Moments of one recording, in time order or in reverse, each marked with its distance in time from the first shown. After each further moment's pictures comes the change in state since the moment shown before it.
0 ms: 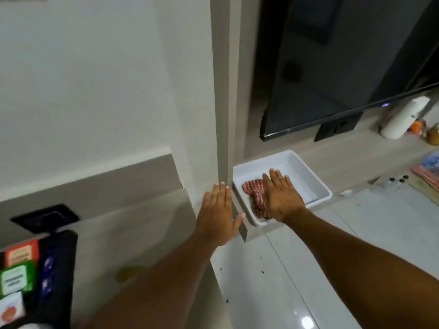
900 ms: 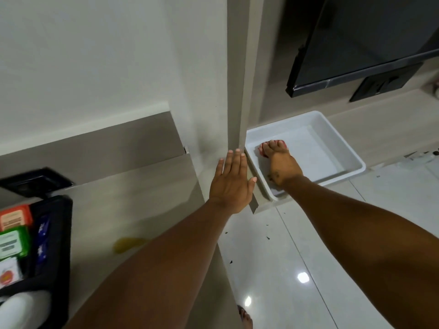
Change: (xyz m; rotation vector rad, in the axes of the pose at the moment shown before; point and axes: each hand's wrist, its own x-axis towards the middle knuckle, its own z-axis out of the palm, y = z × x) left_hand 0.044 0.000 0.044 -0.049 -0.039 -0.043; right_hand 0.079 -0.010 0.054 0.057 0.062 -0.075
